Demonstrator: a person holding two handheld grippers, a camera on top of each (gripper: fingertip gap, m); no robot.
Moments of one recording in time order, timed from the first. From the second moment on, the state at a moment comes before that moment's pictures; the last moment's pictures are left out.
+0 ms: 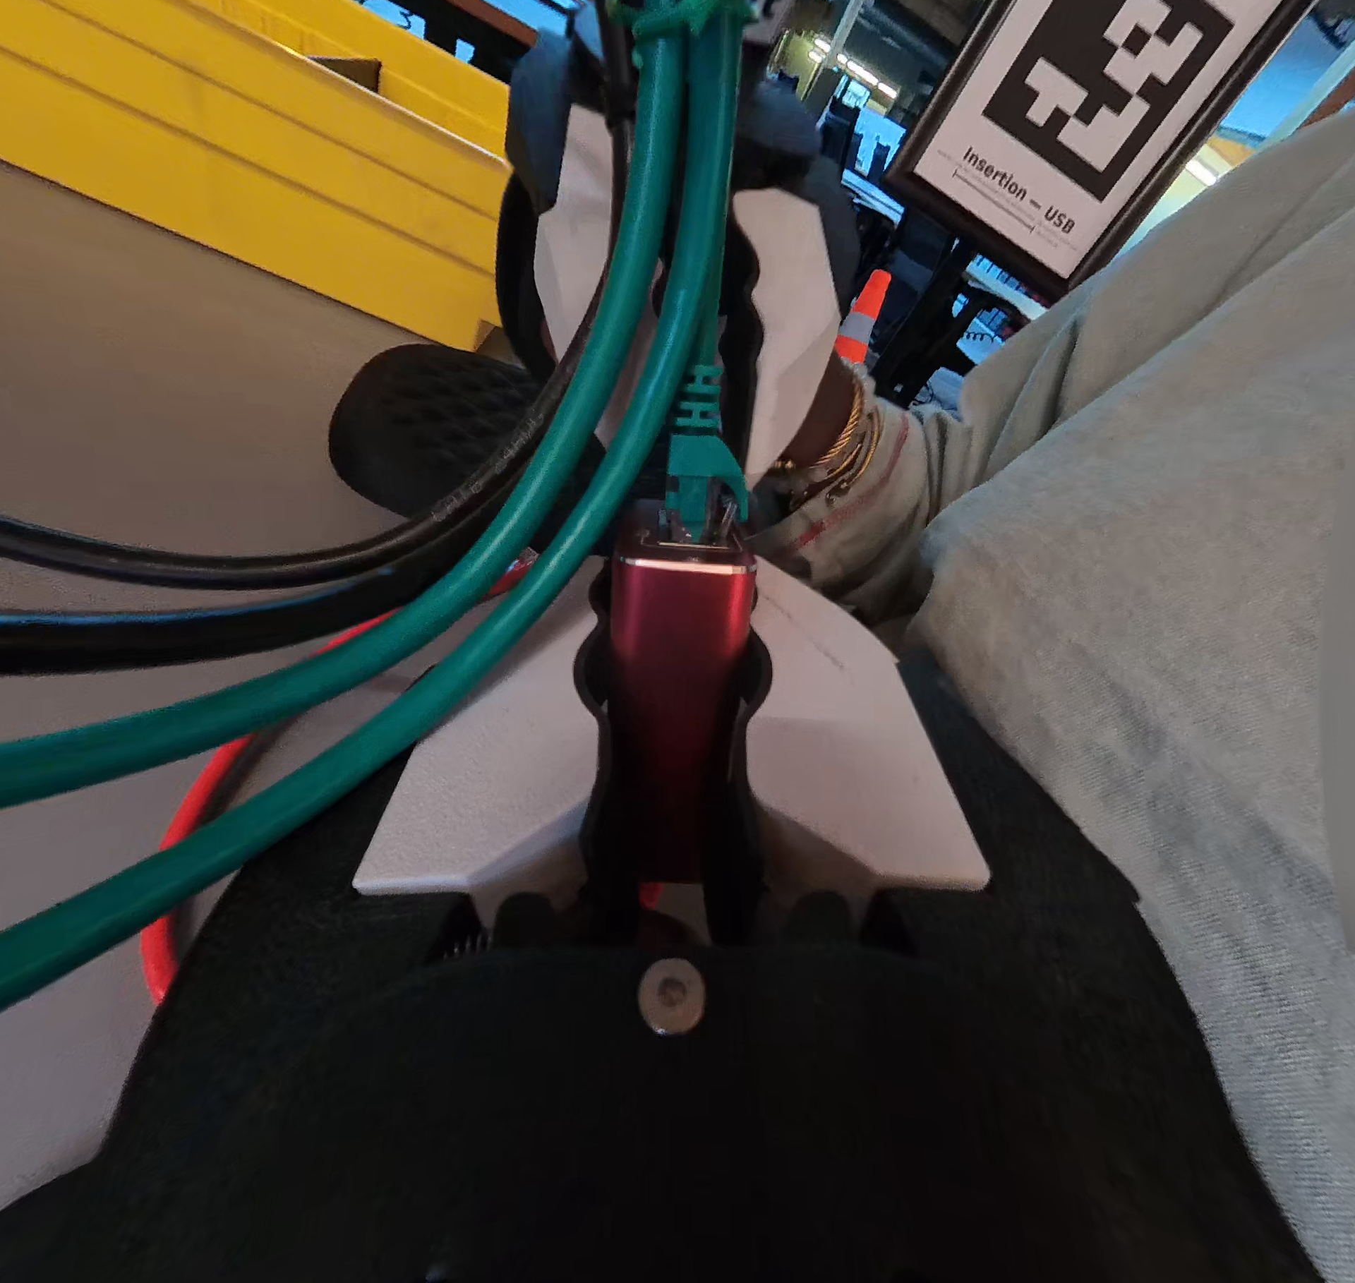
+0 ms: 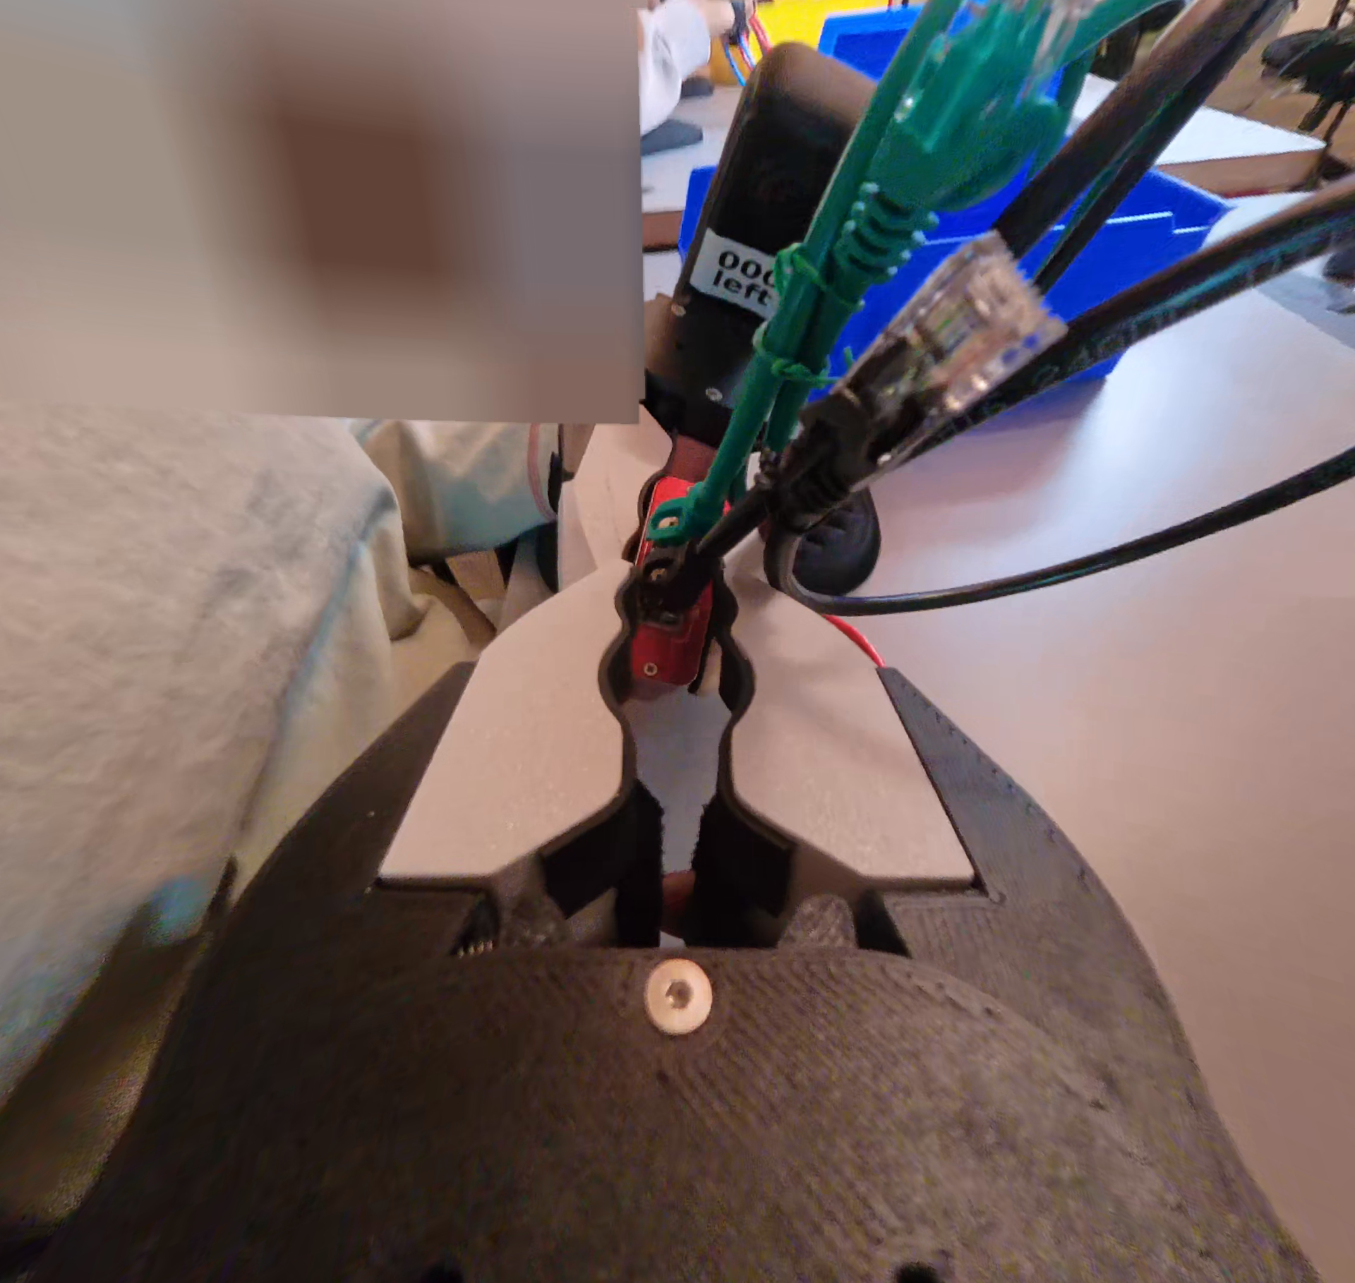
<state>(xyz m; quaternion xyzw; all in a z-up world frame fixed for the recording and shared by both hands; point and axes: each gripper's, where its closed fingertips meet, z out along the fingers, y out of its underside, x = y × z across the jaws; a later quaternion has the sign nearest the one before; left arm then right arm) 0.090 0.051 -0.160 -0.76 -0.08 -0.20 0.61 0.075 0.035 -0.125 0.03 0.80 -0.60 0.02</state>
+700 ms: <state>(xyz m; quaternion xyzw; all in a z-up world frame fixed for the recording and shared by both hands) 0.080 0.050 -0.158 -0.75 -0.12 -0.21 0.62 0.061 0.033 -0.122 -0.01 0.75 -0.63 -0.23</state>
